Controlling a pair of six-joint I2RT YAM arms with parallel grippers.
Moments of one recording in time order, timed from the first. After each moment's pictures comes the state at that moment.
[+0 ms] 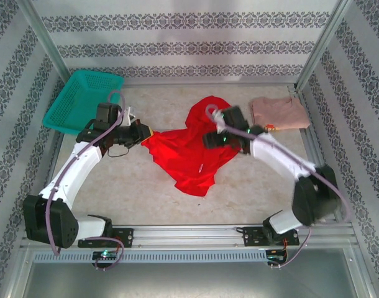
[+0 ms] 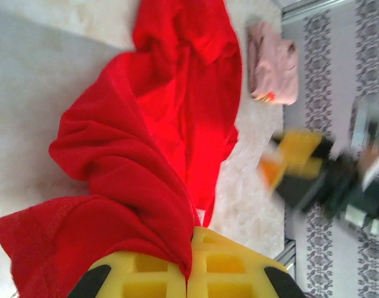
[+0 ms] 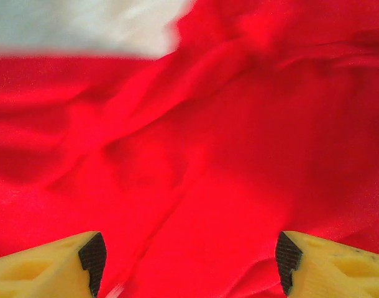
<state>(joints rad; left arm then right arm) -0.15 1.29 1.09 -0.55 0.63 -0.65 0.53 1.42 1.05 -0.50 -0.15 0.14</state>
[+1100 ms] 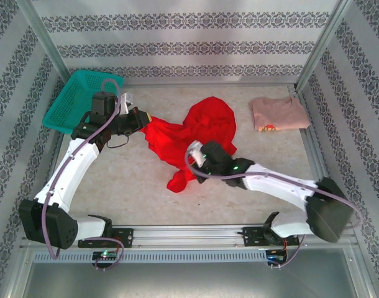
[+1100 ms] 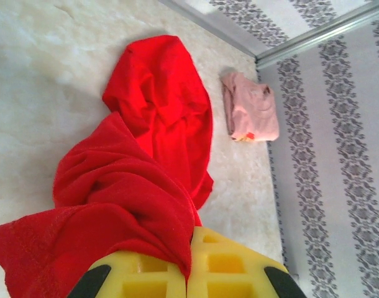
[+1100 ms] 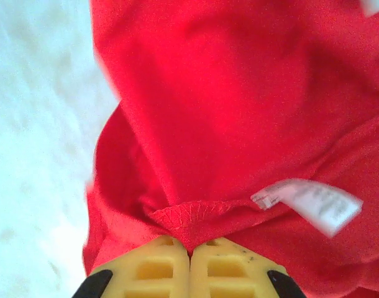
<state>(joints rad) -0.17 1.30 1.22 -0.55 0.51 -0.65 0.79 1.27 0.81 -0.24 -0.10 0.11</state>
